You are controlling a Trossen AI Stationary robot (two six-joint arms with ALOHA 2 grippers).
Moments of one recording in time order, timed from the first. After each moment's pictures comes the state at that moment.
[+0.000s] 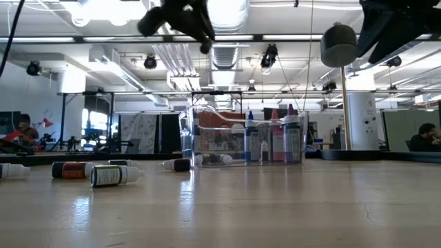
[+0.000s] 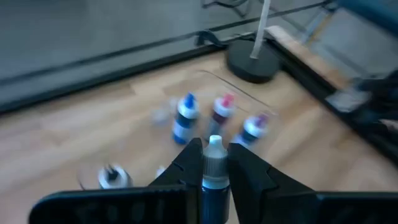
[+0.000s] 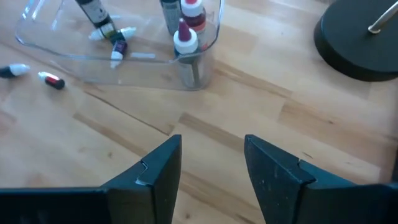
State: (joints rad) left arm -0.16 1.58 1.41 -0.61 -0.79 -0.91; right arm 0.58 1.30 1.08 -1.32 0.72 1.72
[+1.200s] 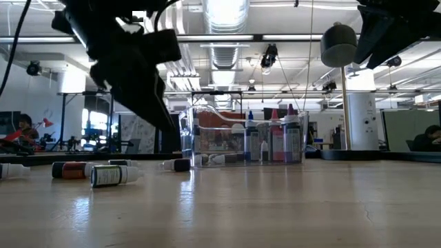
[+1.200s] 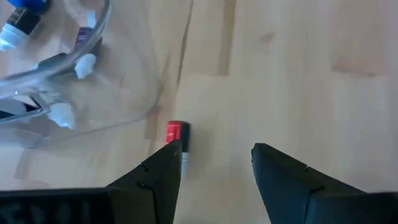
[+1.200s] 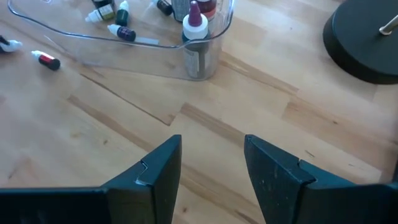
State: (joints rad) left arm -0.23 1.53 0.84 -0.22 -0.28 -0.26; right arm 0.58 1.35 1.08 -1.27 0.69 1.64
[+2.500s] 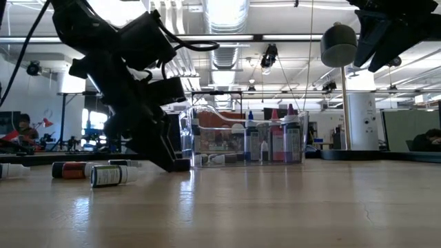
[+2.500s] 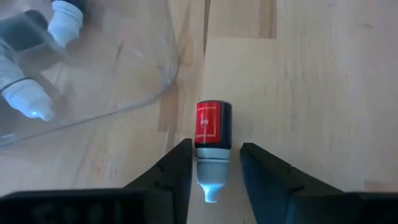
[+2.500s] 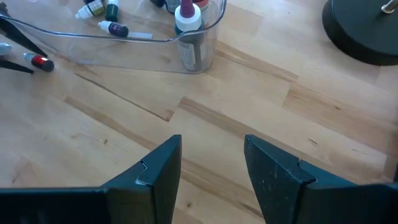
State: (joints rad) left arm -0.10 1.66 0.72 0.02 -0.17 -0.13; right arm 0.55 1.35 1.08 -1.27 0.64 1.68
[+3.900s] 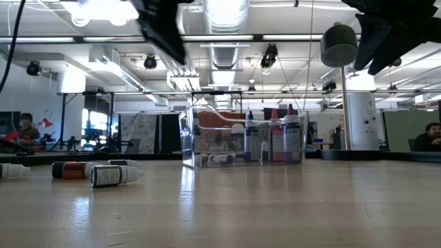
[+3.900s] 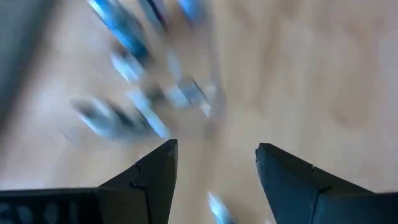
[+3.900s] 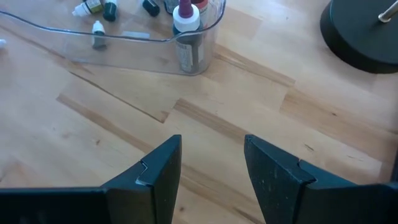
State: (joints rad) left arm -0.15 1.48 1.32 -0.83 -0.34 -0.29; right arm 0.55 1.34 1.06 -1.26 0.66 1.64
